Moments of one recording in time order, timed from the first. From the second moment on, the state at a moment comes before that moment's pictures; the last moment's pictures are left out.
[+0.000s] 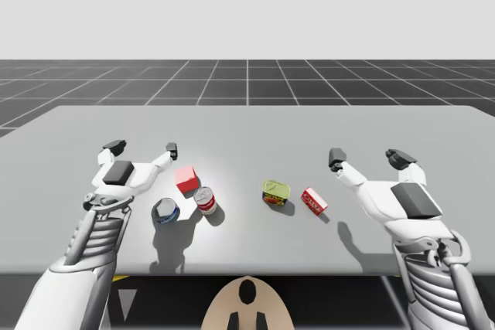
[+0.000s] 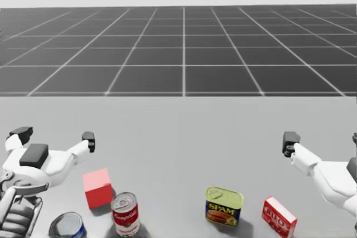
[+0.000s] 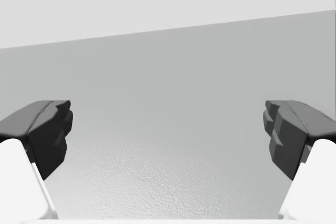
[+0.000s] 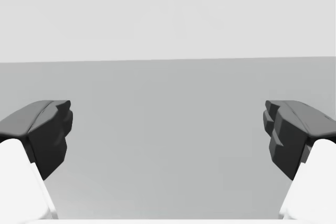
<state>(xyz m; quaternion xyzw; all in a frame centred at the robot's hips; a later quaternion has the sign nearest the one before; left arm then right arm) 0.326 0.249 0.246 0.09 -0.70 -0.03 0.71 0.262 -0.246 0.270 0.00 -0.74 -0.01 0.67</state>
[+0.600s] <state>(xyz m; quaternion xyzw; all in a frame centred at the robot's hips) 0.324 0.247 0.246 0.09 -0.70 -0.03 0.71 0.262 -0.246 0.268 0.00 -0.73 0.00 0.68</state>
